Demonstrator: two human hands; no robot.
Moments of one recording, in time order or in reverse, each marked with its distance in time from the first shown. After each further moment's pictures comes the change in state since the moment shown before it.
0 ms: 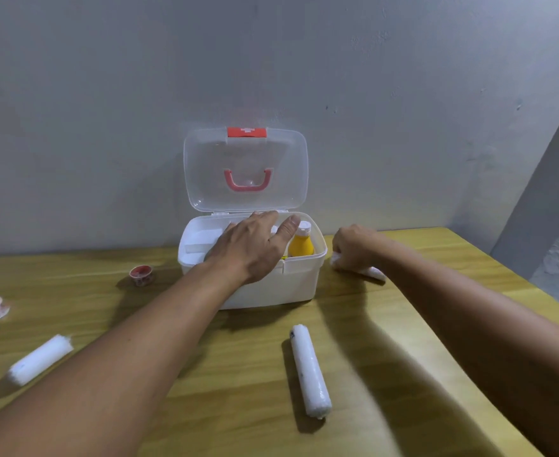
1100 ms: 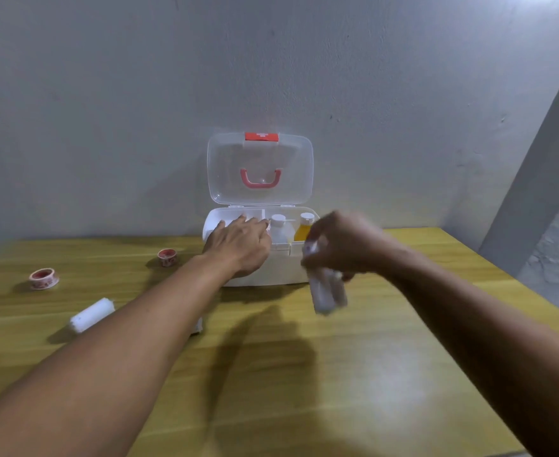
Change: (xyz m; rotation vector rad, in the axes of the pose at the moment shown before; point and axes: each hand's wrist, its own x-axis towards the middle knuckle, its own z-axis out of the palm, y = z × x) left_hand -0.042 -0.010 -0.015 0.243 -0.062 -0.071; right_hand -0.142 -0.076 -0.065 0.464 0.088 -0.083
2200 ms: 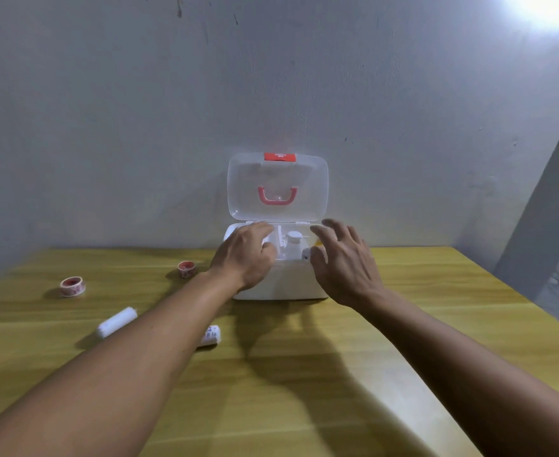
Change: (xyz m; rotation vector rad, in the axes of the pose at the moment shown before) left_hand -0.023 -0.009 -0.018 -0.326 0.243 0.031; right_hand 0.033 0.020 0.055 -0.170 0.509 -0.239
